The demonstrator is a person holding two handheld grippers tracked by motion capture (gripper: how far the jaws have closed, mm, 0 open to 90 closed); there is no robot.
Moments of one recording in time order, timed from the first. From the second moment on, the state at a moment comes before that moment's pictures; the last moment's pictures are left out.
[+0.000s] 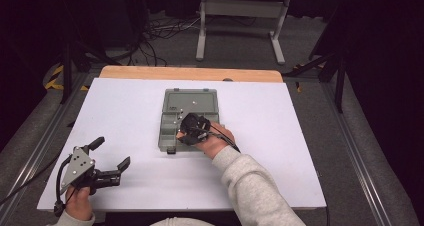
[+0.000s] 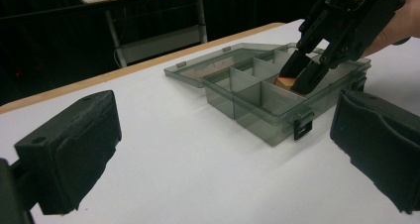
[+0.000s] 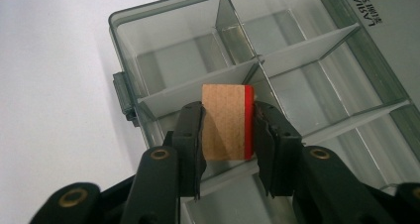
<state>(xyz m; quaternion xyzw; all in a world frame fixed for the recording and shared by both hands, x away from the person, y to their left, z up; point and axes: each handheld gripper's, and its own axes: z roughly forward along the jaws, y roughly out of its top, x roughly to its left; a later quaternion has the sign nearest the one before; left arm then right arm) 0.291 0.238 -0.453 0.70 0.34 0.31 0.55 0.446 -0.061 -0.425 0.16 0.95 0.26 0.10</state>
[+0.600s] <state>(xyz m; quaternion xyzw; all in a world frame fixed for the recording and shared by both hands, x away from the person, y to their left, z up) 0.292 0.238 -0.453 0.70 0.34 0.31 0.55 0.445 -0.061 -0.424 0.16 0.95 0.26 0.11</state>
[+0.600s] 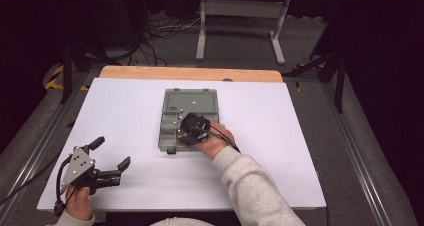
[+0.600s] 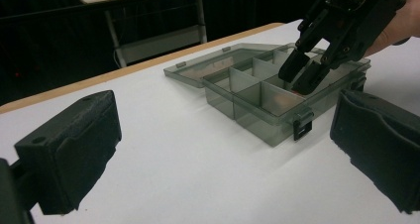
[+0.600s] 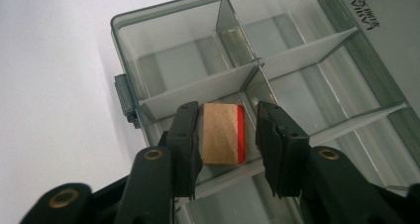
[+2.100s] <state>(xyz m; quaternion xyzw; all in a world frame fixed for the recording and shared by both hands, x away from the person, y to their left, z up) 0.293 0.239 -0.453 0.69 0.34 0.31 0.55 0.398 -0.103 -0.359 0.17 0.88 0.41 0.18</state>
